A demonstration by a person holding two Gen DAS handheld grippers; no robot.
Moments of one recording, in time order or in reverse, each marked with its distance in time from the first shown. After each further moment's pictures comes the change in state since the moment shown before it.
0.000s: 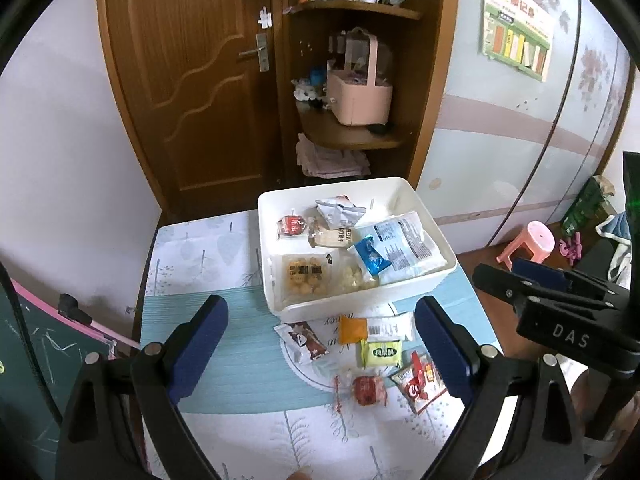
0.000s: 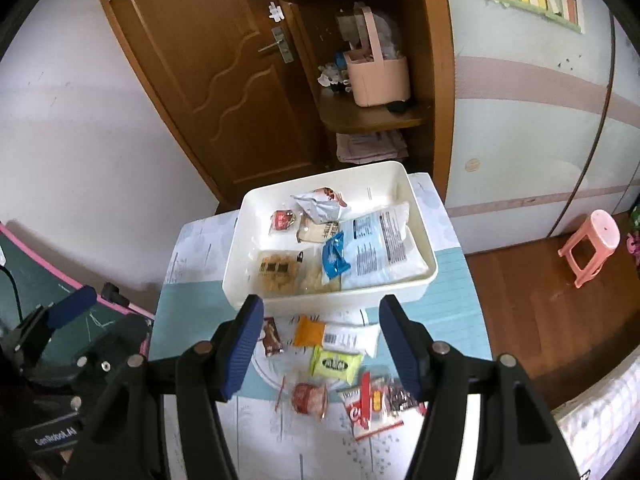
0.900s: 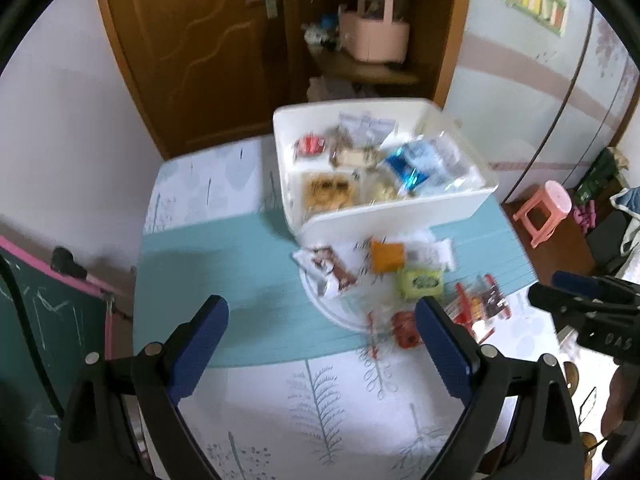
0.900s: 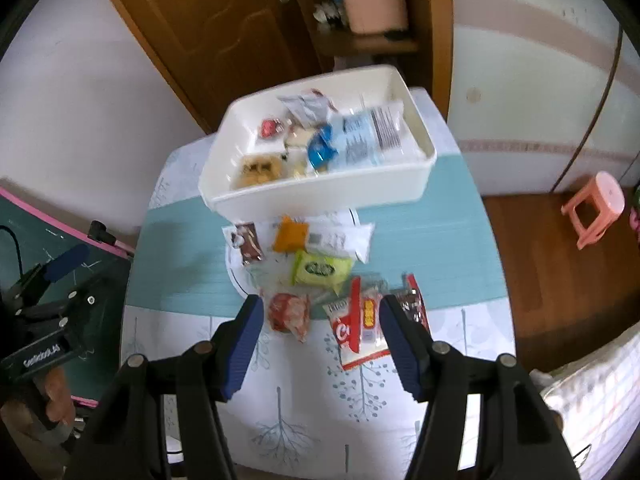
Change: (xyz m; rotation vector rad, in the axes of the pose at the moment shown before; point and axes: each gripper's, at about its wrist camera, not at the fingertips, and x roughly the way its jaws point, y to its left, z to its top) left arm 0.073 0.027 -0.076 0.007 0.181 0.046; right arm 0.042 -0.029 -0.085 0.004 0.206 0.009
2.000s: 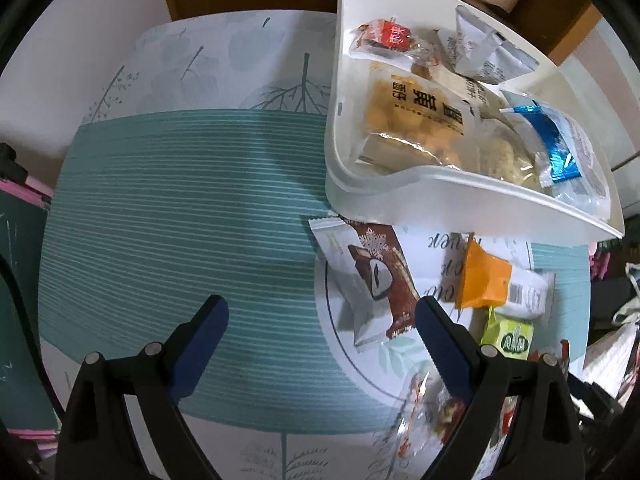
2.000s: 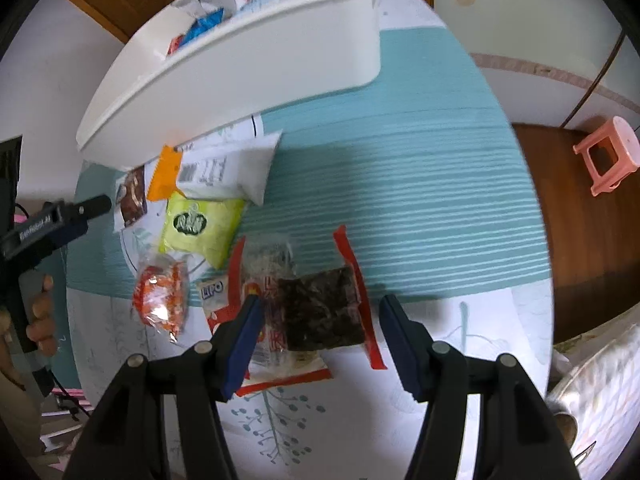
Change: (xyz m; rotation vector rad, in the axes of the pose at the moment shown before) left arm 0.198 0.040 0.012 -0.301 0.276 -0.015; right arm 0.140 -0.080 -0.011 0.063 0.243 0.001
